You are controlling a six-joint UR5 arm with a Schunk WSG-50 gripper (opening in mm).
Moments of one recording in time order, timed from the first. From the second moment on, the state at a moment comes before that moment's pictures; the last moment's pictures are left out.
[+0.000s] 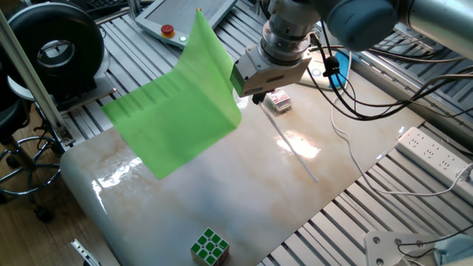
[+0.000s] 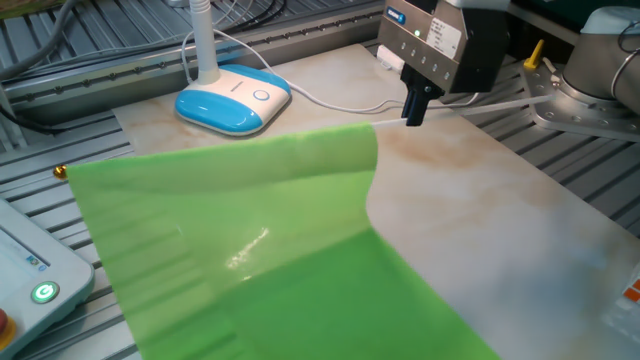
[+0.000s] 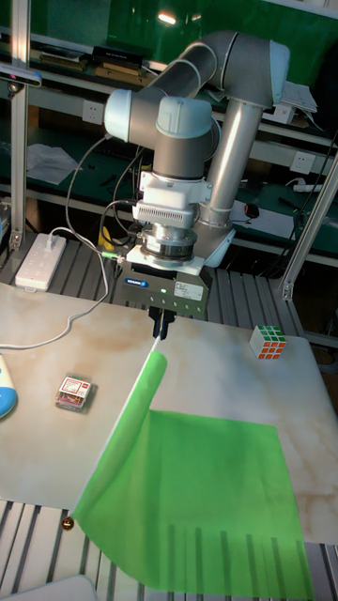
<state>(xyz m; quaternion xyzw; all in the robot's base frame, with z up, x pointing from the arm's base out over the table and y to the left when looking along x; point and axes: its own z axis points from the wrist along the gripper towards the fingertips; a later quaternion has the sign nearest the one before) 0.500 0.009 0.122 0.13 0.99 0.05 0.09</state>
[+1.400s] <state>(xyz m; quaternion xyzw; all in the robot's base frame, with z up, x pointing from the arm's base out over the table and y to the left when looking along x) 0.483 -0.001 0.119 0.11 0.99 0.03 0.06</state>
